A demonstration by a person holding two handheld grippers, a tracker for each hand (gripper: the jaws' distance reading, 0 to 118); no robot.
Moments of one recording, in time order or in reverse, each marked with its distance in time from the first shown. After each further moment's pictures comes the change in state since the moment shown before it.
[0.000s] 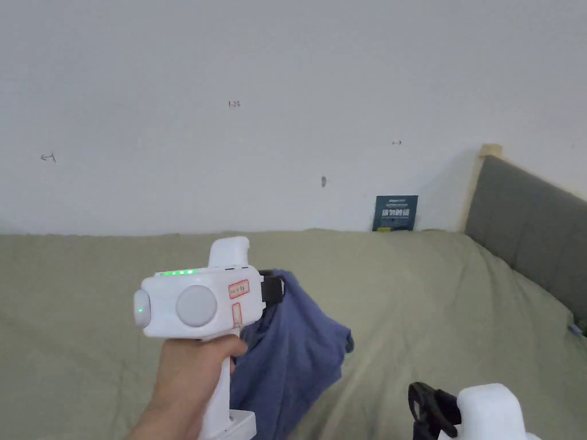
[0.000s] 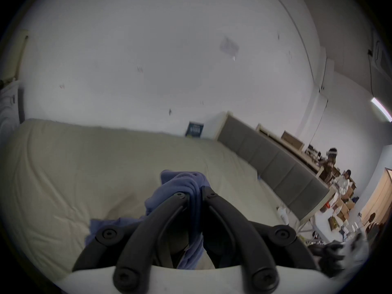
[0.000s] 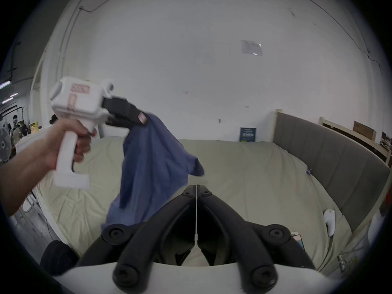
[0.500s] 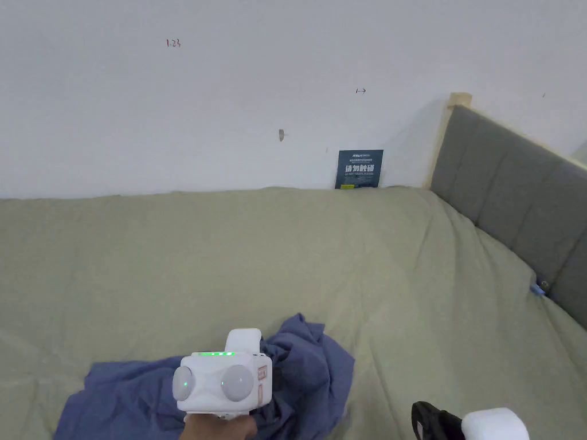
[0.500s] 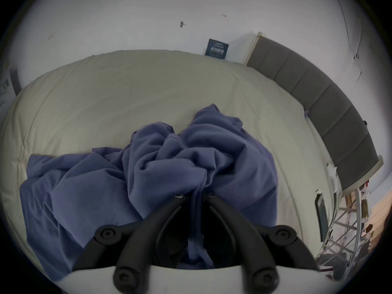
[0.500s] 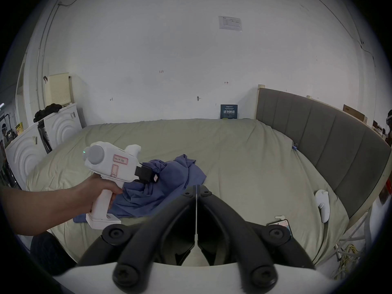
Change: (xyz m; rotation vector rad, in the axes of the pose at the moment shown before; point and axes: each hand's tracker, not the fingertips) left arm -0.015 -0.148 -0.171 -0.340 0.172 0.043; right arm 0.066 -0.042 -0.029 -0.122 -0.077 -0.037
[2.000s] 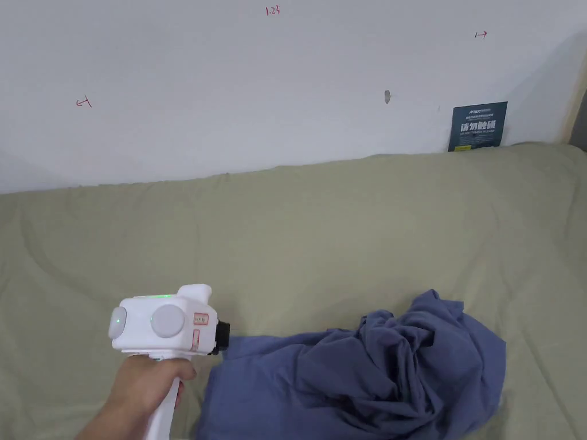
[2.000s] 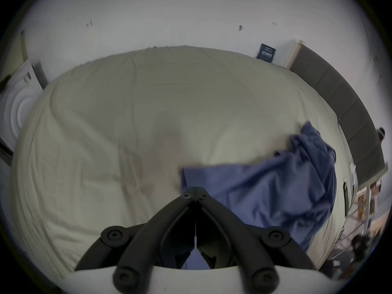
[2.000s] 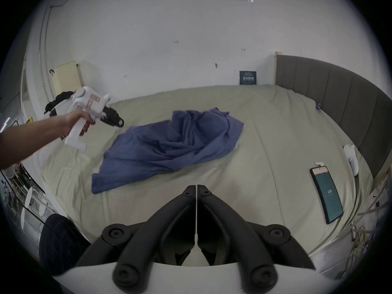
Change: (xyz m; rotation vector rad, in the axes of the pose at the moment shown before) left arm -0.244 0.059 0.090 -0.115 0.190 0.055; right arm -0.073 -0.088 -0.009 -0.204 0.116 -0.057
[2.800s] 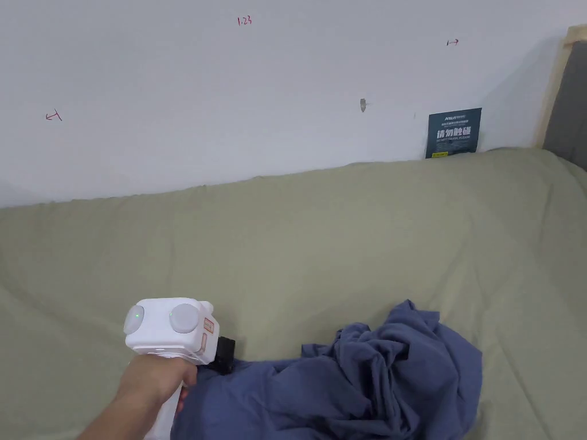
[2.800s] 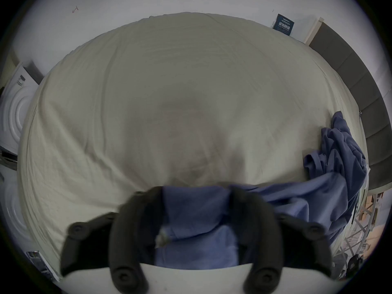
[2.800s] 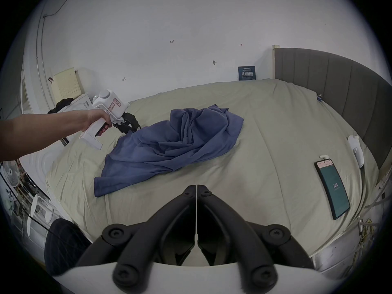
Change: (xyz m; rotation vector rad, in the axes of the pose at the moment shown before) left arm 0.018 0.021 -0.055 -0.195 0.122 -0.035; right arm 0.003 0.000 0.009 0.015 0.030 -0.046
